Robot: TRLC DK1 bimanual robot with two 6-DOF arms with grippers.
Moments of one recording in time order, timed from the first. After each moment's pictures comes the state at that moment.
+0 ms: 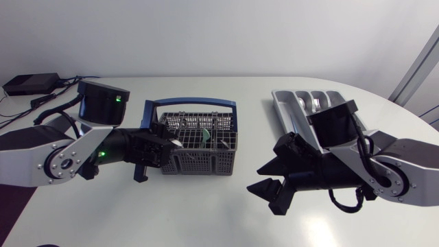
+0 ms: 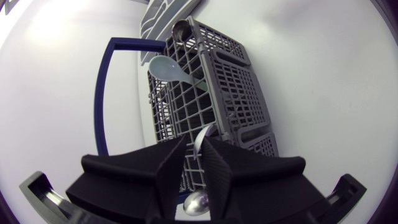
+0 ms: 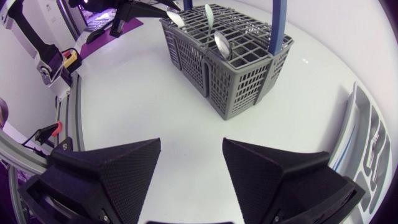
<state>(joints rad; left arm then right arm) -0.46 1.37 0.70 0.00 0.12 1.52 0.49 1.25 0.60 -0.23 -0.42 -0.29</state>
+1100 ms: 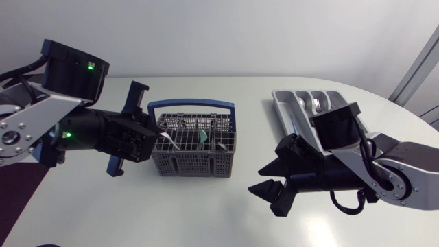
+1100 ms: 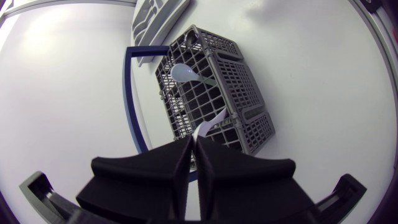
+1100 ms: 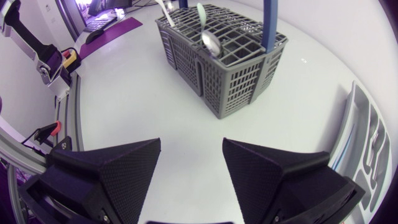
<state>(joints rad) -0.48 1.20 0.86 -0.40 0.06 1.62 0.49 1.24 0.58 -0.22 -0.41 -0.29</state>
